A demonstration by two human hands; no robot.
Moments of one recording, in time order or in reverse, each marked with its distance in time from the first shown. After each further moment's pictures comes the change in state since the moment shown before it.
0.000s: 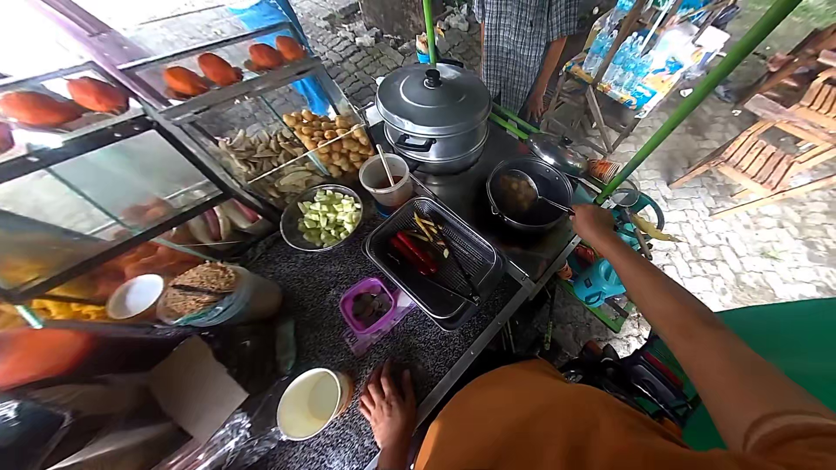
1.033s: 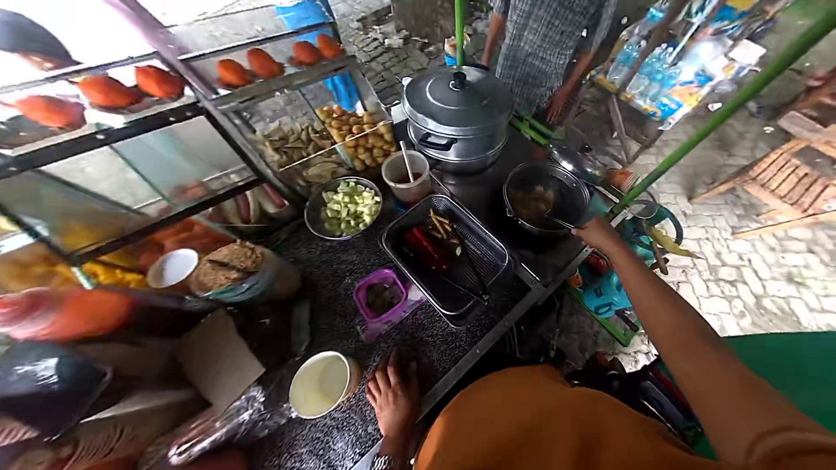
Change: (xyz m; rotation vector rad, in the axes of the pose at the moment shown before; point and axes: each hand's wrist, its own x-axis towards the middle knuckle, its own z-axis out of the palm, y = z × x) left_hand 0.002 0.006 -0.004 -0.009 0.000 -0.007; right_hand 0.019 0.008 0.026 0.435 -0.190 0.149
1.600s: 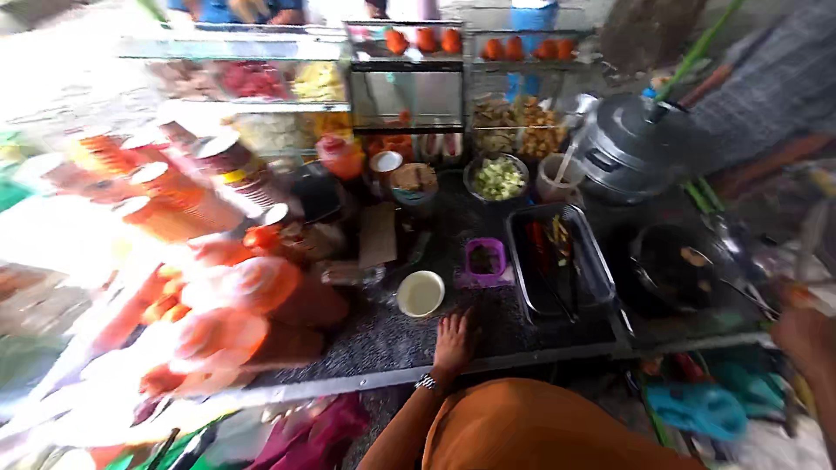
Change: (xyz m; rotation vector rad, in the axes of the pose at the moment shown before) left_hand -0.001 0.000 -0.008 -0.136 -0.155 -0.092; right_hand -0.032 0.001 -0.059 -0.601 0.351 -0.262
